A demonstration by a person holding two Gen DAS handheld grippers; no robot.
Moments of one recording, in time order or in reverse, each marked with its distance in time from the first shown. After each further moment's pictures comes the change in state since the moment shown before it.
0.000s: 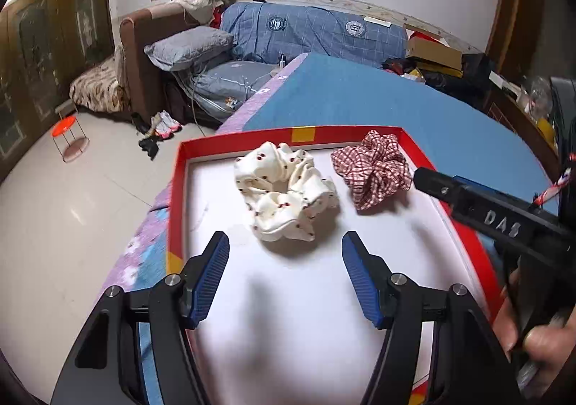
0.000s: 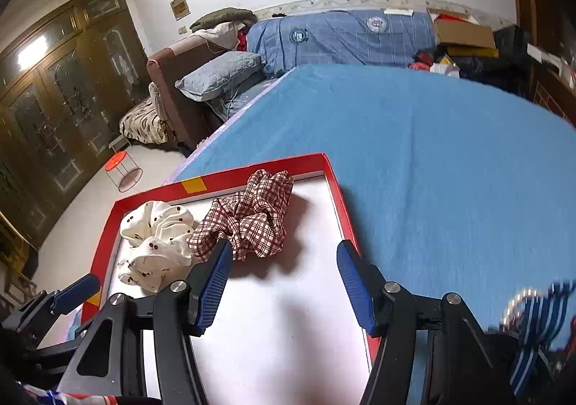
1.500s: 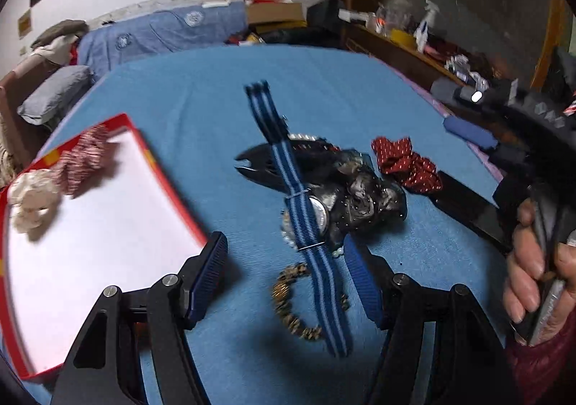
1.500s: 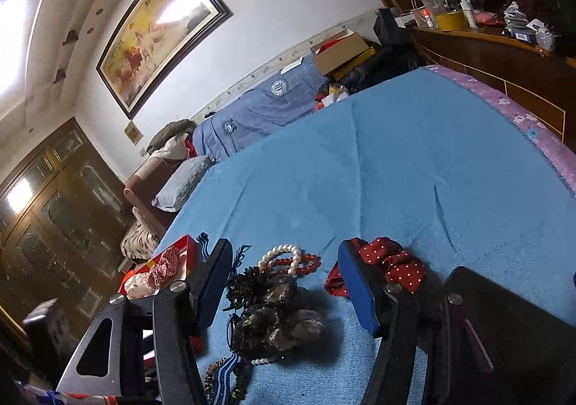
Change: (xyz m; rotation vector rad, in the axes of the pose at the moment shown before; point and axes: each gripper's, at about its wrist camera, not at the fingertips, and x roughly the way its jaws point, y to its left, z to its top) left arm -0.039 -0.238 -0.085 0.362 0.078 -0.398; right arm -0.226 -0.221 -0.109 0.412 -0.325 0.002
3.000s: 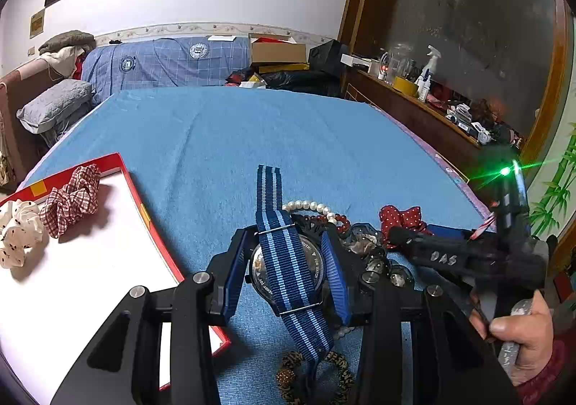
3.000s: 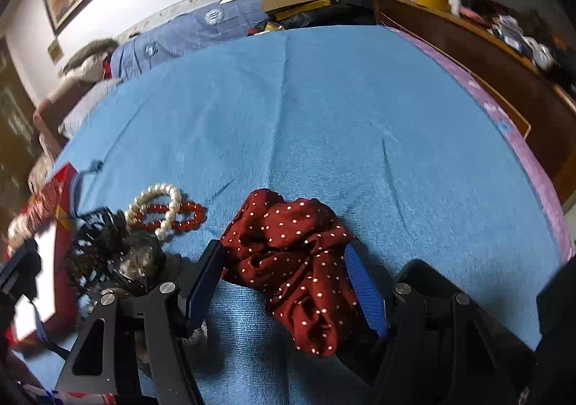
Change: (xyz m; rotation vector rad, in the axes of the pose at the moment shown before) left arm 0.007 0.017 0.034 -0.058 -0.203 -0.027; right arm 0.078 -0.026 -0.017 -0.178 0.264 -0.424
